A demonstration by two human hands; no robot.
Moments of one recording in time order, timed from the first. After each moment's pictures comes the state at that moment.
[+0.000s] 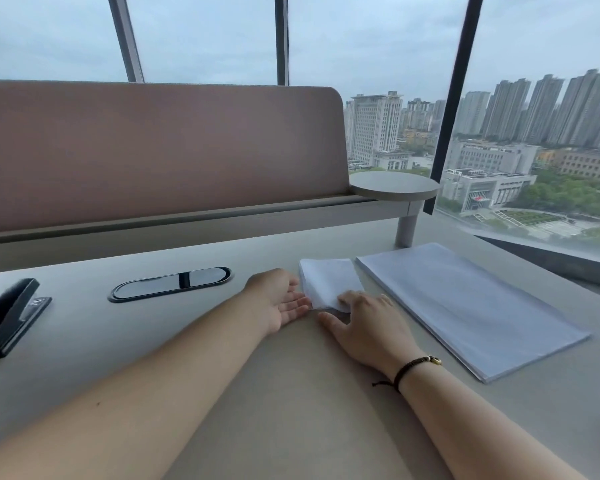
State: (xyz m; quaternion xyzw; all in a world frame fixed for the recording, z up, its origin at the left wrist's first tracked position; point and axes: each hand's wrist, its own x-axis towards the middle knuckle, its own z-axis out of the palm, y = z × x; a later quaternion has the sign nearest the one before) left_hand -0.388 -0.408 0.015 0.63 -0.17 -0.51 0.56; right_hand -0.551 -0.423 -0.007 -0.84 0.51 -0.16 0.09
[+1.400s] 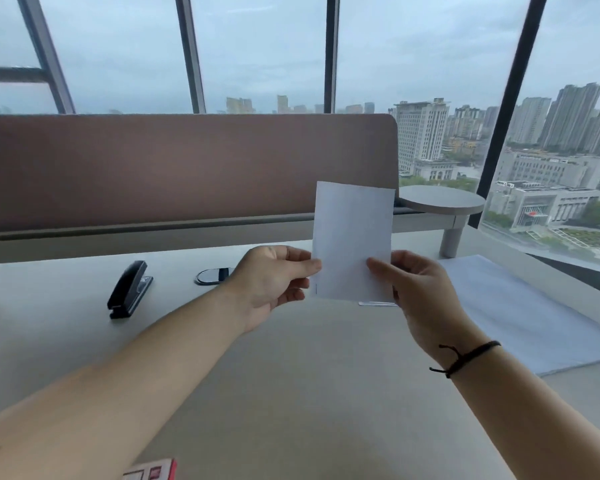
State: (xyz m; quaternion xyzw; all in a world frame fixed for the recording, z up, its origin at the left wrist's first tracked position) left_hand -0.364 -0.267 0.092 0.59 -0.37 -0.40 0.60; right_hand -0.543 -0.371 0.058 -0.58 0.33 -0.46 0.58
